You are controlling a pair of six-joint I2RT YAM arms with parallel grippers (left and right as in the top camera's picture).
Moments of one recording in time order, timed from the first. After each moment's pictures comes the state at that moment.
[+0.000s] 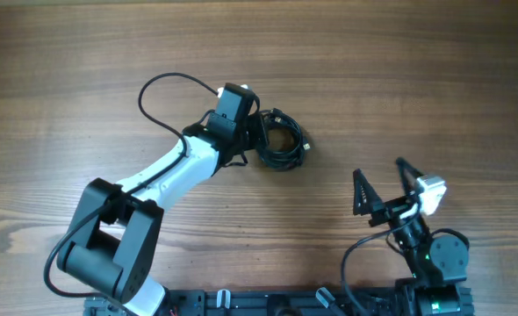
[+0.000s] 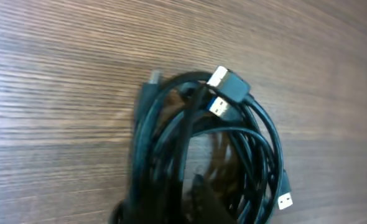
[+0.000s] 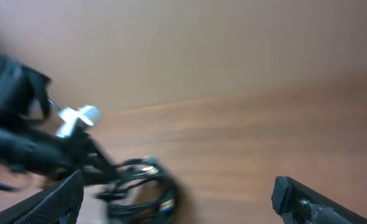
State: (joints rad) left arm -0.49 1.75 1.01 -0.21 0.15 -0.67; right arm 0.09 0.05 0.01 0.02 -0.26 0.36
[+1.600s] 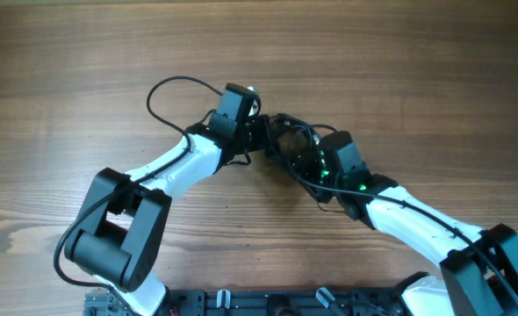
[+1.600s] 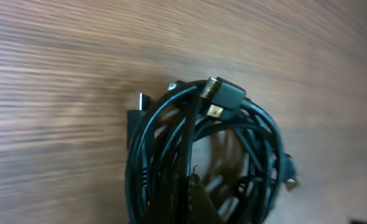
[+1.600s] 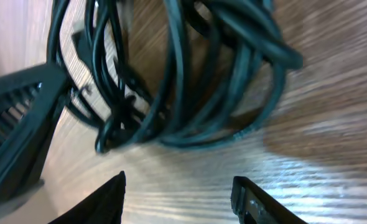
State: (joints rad) left arm -0.48 1.81 1.01 -0.14 0.29 -0.68; right arm 0.51 1.49 0.58 0.01 -0.24 1.21
